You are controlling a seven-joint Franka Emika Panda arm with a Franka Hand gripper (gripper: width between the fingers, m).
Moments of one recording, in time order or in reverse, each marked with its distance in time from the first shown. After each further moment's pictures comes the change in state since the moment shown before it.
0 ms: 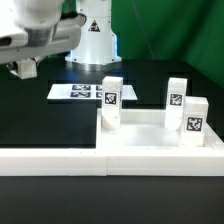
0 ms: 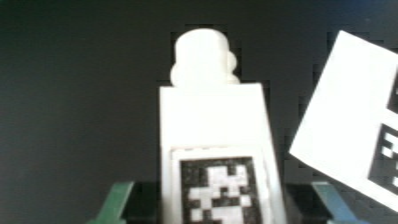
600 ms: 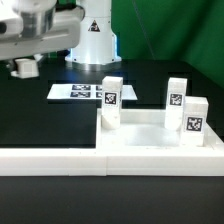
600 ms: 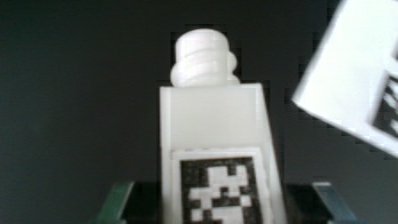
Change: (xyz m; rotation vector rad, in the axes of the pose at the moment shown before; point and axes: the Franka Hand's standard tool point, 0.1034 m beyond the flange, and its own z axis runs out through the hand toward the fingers) arm 0.021 -0.011 -0.039 0.031 0.213 0.070
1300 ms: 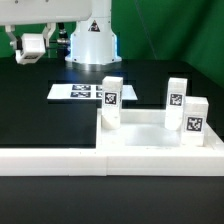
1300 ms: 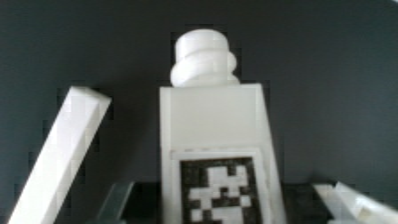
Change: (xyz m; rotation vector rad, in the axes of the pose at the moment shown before) arm 0.024 0.017 -0.056 -0.064 0.329 0.033
